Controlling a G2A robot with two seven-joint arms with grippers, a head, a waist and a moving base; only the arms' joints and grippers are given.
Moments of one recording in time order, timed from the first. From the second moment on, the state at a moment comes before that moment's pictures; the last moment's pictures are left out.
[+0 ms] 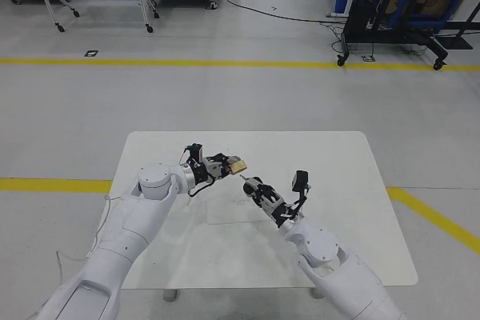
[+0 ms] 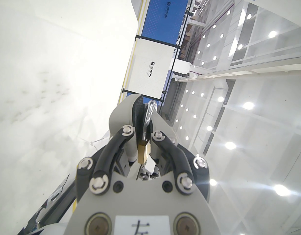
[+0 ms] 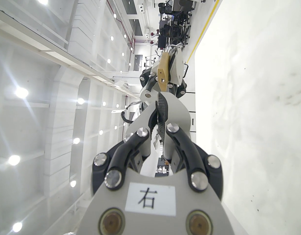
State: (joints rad) left arm 0.86 -1.30 -0.99 -0.99 -0.54 0.18 -0.80; right arm -1.39 -1.23 0.96 -1.59 0.36 -0.13 0.08
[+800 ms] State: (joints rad) left arm 0.85 -1.30 -0.98 -0.99 -0.49 0.18 -0.80; right arm -1.37 -1.26 0.97 -1.55 0.36 -0.07 0.06
